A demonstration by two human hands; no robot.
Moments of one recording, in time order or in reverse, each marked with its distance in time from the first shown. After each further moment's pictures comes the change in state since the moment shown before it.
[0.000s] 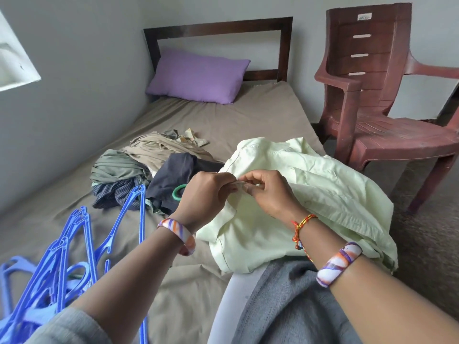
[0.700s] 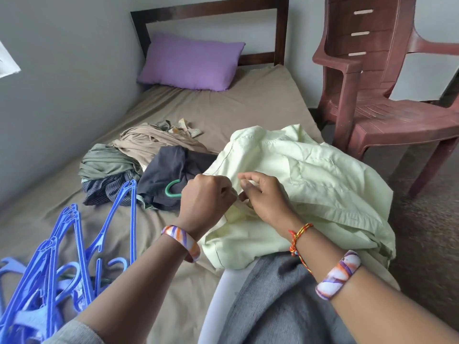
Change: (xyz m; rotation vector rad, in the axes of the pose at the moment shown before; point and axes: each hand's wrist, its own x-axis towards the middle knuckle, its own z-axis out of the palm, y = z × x) left_hand -0.005 0.025 0.015 0.124 -0.100 -0.305; right_hand -0.016 0.016 0.006 0.144 0.007 0.124
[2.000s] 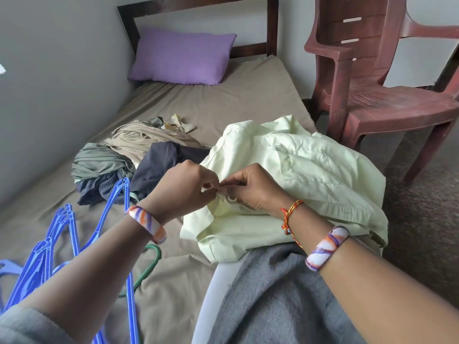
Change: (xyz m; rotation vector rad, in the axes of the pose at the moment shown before) left_hand 0.012 -0.016 -0.032 0.043 -0.213 0.354; right_hand 0.009 -0.003 -0.007 0.054 -0.266 -0.037
